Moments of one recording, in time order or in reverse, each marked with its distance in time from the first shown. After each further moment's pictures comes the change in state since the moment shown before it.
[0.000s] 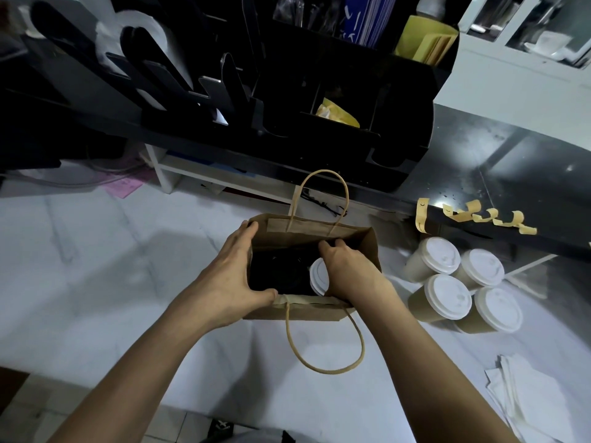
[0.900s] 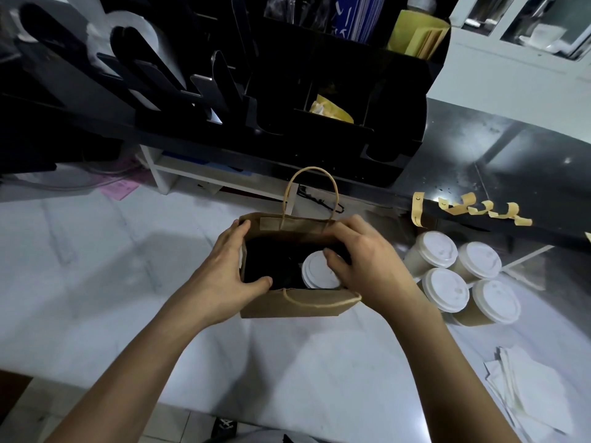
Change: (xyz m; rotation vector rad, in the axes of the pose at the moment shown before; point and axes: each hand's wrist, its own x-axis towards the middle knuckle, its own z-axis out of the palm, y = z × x) left_hand 0.002 -0.004 0.001 -0.022 0.067 -0.007; right_hand -0.041 0.020 -0.014 0.289 0.464 -0.174
